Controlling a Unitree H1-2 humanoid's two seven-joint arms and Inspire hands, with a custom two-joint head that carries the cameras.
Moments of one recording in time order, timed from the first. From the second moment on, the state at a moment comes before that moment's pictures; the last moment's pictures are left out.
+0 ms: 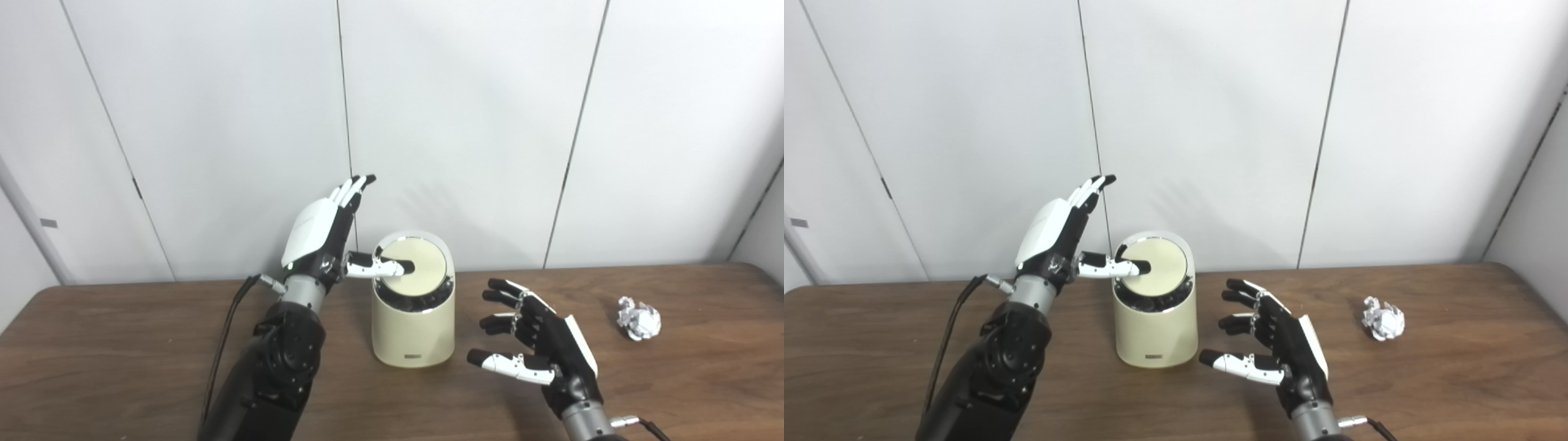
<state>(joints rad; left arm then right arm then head) -0.68 0.11 -0.26 0.08 0.62 0.29 -0.03 -0.19 -0.05 -0.02 -0.10 -0.05 0.04 0.01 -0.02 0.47</state>
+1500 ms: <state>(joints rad) -0.73 0.15 -0.39 0.21 0.80 0.25 -0.02 -0.19 -0.03 -0.01 -0.13 -0.07 0.07 -0.02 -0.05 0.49</state>
